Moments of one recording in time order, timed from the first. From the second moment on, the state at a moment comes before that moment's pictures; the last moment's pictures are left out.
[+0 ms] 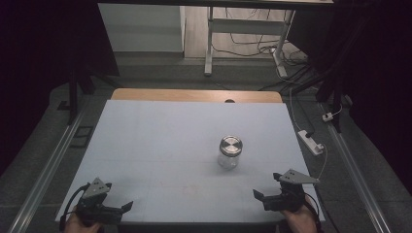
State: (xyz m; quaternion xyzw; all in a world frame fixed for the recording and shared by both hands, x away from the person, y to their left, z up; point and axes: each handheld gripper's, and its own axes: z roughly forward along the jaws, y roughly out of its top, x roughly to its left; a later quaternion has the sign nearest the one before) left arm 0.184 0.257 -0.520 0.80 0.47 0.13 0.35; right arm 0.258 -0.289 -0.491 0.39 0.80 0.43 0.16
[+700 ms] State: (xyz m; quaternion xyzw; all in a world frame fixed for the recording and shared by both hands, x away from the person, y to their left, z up) left arm 0.184 0.257 -0.521 0.80 0.47 0.13 0.35; right arm 0.271 -0.268 -0.486 0.35 0.81 0.45 0.15
